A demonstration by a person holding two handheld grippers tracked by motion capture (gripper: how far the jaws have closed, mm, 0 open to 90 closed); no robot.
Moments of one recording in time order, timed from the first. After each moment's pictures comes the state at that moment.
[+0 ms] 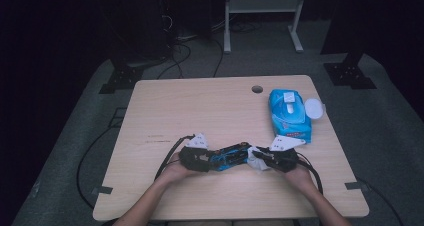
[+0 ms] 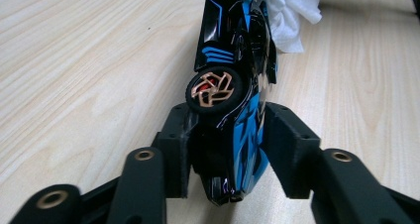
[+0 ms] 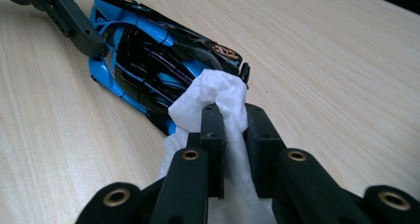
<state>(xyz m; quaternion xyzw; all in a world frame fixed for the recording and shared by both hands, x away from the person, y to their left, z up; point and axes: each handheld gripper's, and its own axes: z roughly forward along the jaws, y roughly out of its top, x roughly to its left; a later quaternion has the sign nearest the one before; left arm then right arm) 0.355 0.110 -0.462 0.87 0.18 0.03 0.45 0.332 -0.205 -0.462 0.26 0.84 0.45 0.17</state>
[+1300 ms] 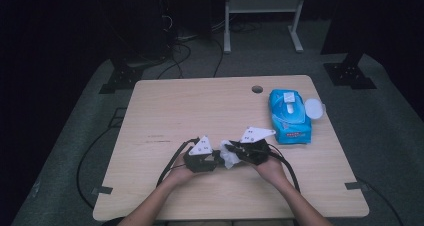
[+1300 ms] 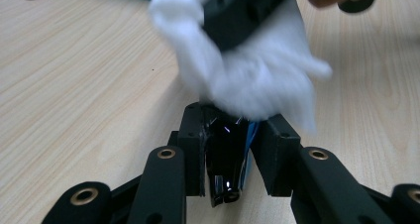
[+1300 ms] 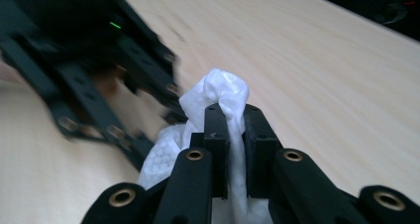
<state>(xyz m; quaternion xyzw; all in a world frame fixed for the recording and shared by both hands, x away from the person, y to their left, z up) 0.348 0.097 -0.468 0.86 0.15 0.10 0.48 0.343 -0.125 -0.431 0.23 0.83 0.48 0.16</state>
